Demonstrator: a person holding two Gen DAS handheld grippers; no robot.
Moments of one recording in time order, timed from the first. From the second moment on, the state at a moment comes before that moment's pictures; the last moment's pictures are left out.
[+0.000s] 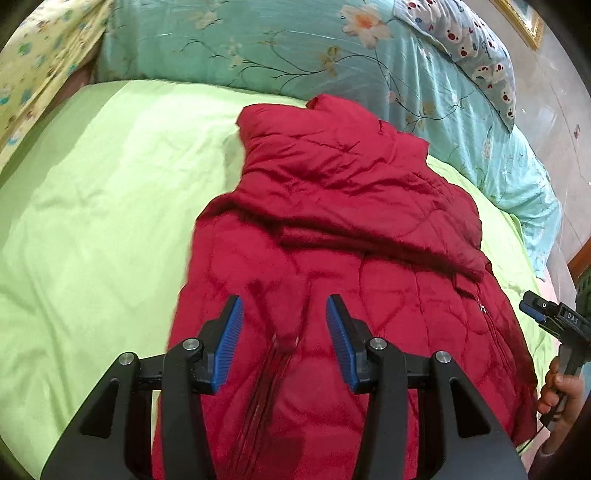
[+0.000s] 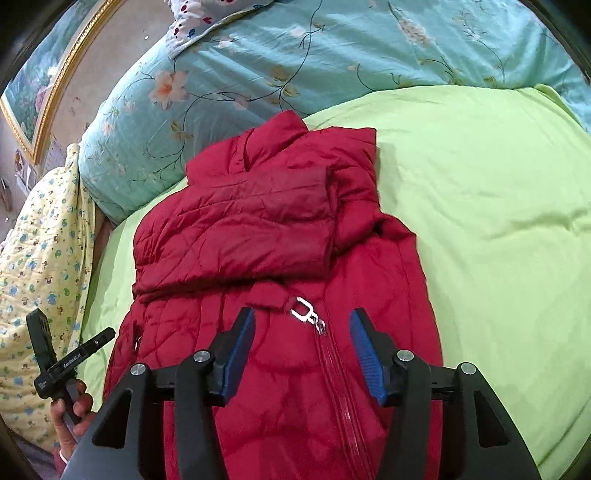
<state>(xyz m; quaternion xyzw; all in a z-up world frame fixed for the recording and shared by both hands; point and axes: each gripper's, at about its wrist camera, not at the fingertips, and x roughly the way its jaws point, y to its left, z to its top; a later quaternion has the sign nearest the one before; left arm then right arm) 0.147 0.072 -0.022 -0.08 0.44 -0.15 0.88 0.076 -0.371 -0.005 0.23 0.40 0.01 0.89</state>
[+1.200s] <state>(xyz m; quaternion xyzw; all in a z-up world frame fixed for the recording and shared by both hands) 0.057 0.146 -0.048 -0.03 0.48 -0.11 0.87 -0.034 -0.368 -0.053 0.16 0.51 -0.01 0.84</state>
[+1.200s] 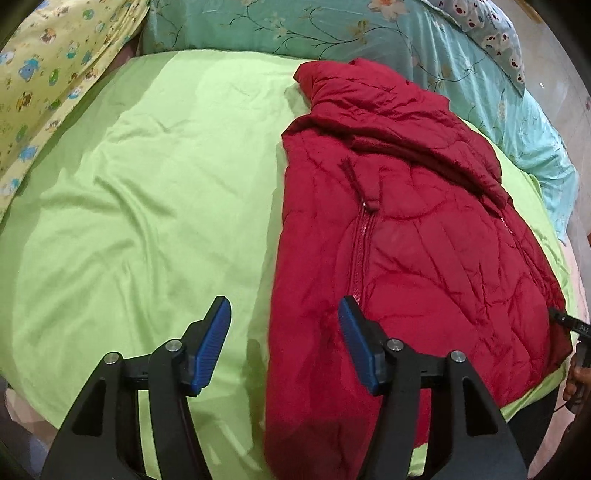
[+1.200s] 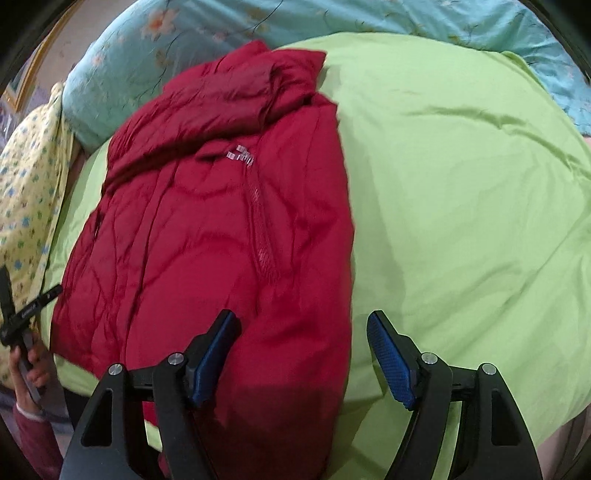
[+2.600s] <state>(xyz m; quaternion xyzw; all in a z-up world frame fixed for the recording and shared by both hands) 0.020 0.122 -0.054 -0.07 0.48 -0.27 0.83 -0.061 -0.373 -0.056 0.25 0.47 0.13 0.84</state>
